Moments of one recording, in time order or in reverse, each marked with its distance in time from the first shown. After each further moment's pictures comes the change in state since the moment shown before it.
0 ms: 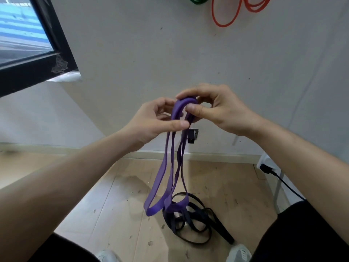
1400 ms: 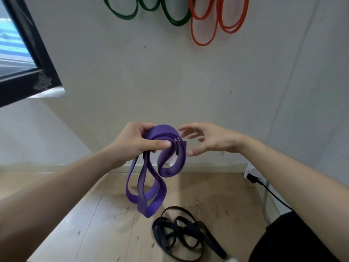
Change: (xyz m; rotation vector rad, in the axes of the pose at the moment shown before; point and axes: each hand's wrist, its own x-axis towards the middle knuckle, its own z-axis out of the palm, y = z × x) left_hand 0.011 -0.008 0.001 0.092 -0.064 -0.068; right_hand -0.018 0.069 -0.024 -0.034 -0.306 0.501
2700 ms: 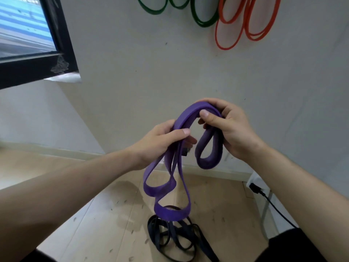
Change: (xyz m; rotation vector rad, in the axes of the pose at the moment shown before) left_hand -0.009 0.007 0.029 -0.274 -0.002 -0.013; right_hand -0.012 -0.053 0.016 0.557 0.440 -0.371
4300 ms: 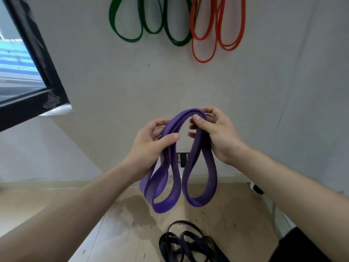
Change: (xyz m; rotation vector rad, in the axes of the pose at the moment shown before) left_hand 0.020 0.014 -0.005 -0.063 0.224 0.119; right_hand 0.010 0.000 0.010 0.240 0.311 0.143
